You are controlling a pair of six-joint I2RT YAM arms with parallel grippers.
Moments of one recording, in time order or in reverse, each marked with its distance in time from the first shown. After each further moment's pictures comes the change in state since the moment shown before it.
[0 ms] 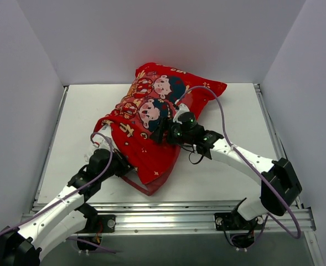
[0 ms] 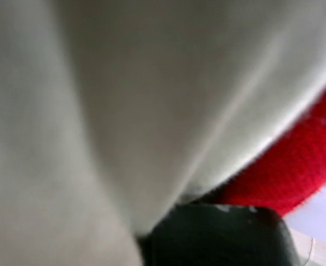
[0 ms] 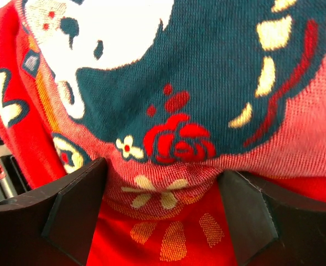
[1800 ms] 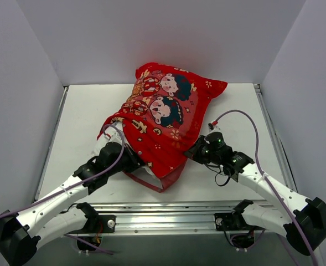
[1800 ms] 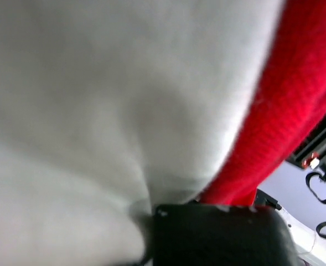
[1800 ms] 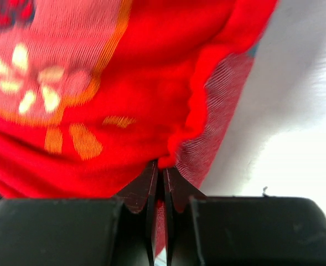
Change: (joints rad) left arm -0.163 0.134 0.194 -0.076 -0.092 0.043; right arm -0.109 -0.453 -0.367 -0.222 0.076 0.262
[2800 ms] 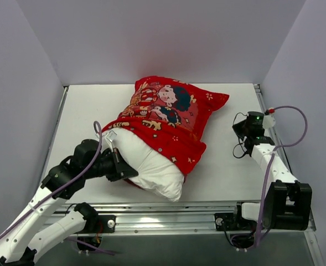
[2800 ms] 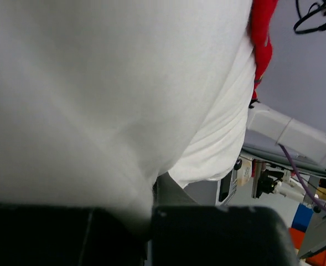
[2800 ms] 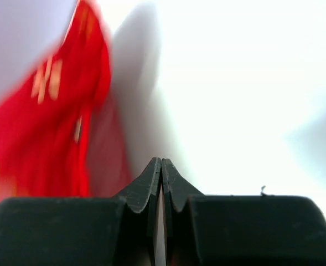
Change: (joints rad) left arm 0.063 -0.163 0.317 -0.548 0.315 0.156; right arm -0.648 0.237 0.097 0.166 0.119 0.006
